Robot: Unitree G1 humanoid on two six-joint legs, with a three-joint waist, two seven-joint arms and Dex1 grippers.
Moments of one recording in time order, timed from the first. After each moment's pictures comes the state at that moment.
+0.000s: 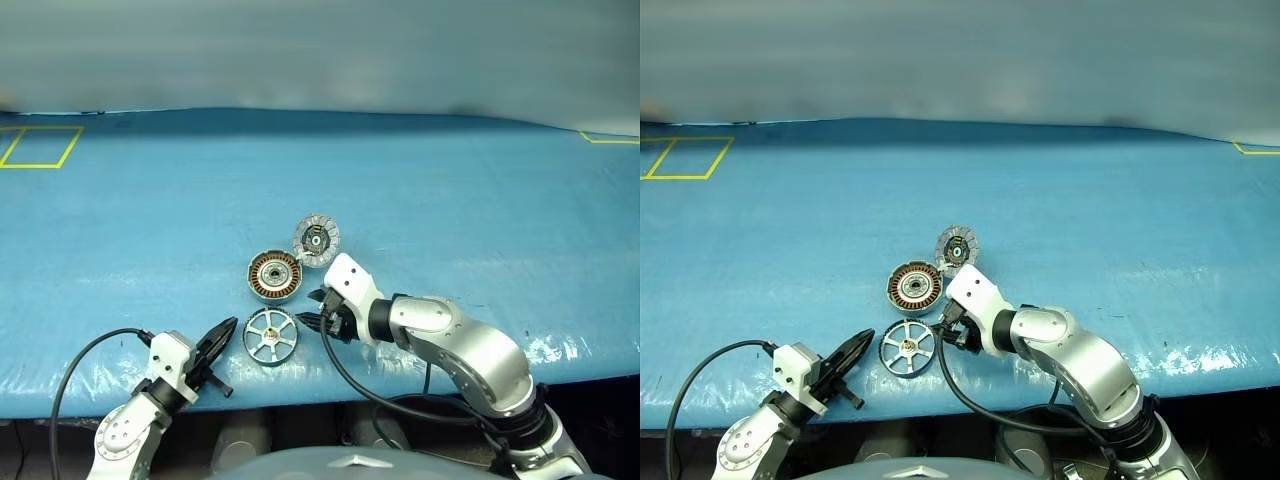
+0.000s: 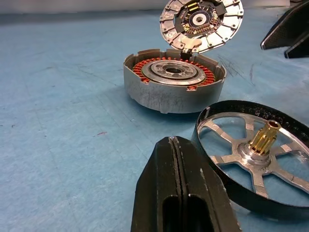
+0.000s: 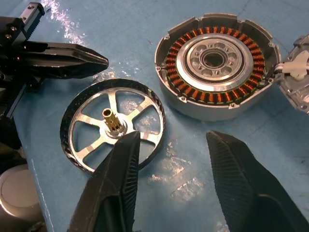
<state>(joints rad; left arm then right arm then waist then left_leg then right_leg) 0.50 0.34 0.02 -0.18 -0.30 -0.22 -0.63 -0.23 -0.37 0.37 -0.68 0.34 1.18 0.51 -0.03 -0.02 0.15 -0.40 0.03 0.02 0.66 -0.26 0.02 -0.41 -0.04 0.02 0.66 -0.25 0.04</state>
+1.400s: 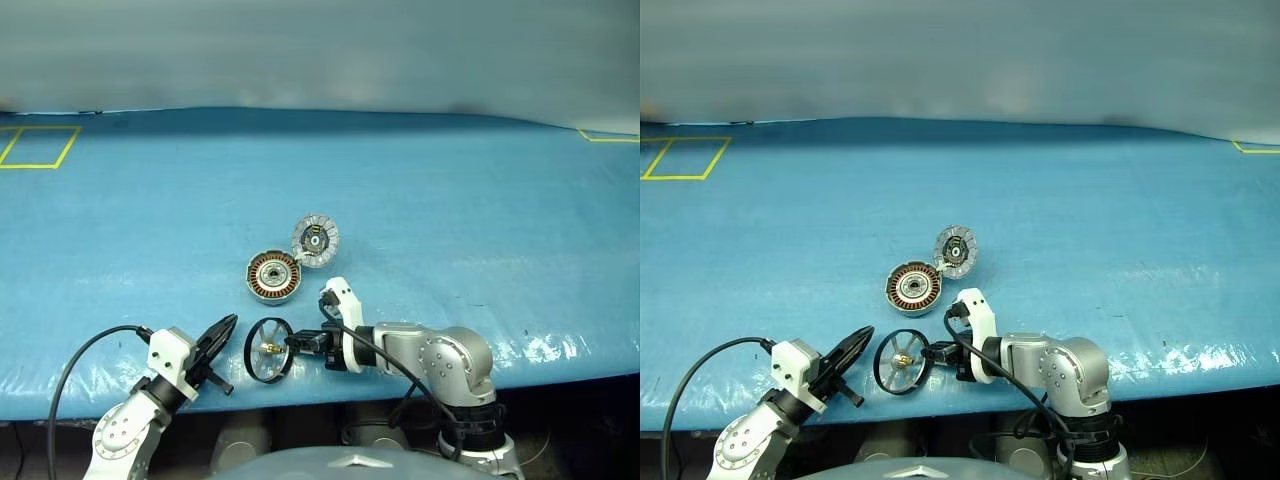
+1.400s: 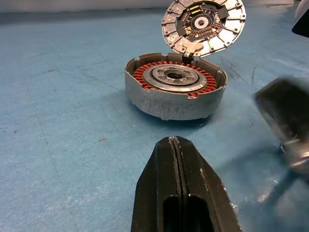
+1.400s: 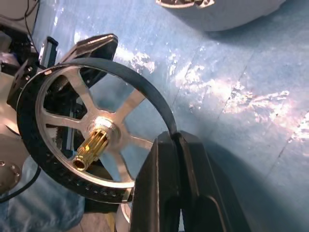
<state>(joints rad) 0.51 0.35 0.03 -0.24 -0.30 -0.16 -0.61 -0.12 -0.03 0.10 -0.41 0.62 1.45 0.40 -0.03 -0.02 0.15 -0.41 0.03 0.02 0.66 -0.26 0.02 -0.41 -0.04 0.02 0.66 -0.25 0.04</state>
